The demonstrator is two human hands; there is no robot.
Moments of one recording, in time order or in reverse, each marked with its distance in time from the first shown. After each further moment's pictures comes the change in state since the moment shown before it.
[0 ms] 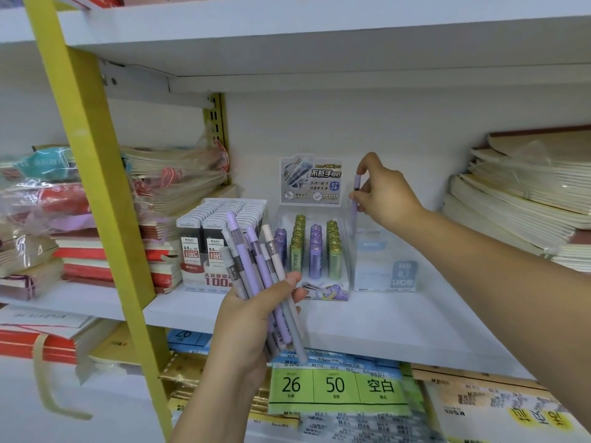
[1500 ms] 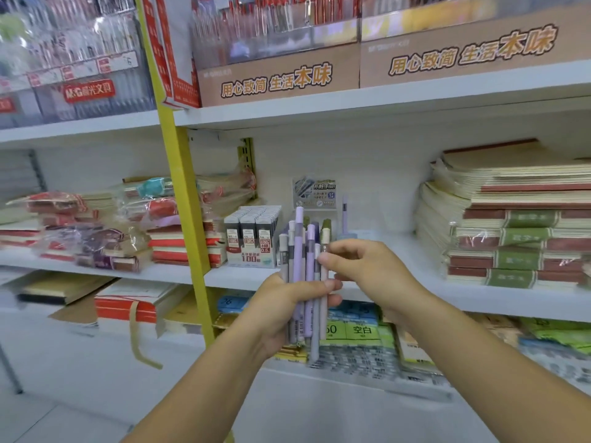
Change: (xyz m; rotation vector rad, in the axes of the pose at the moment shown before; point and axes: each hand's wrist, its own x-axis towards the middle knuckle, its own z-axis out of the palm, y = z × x) left_hand -0.135 0.029 0.031 0.257 -0.328 -0.060; right_hand -0.226 -0.111 -0.073 0.803 -0.266 0.164
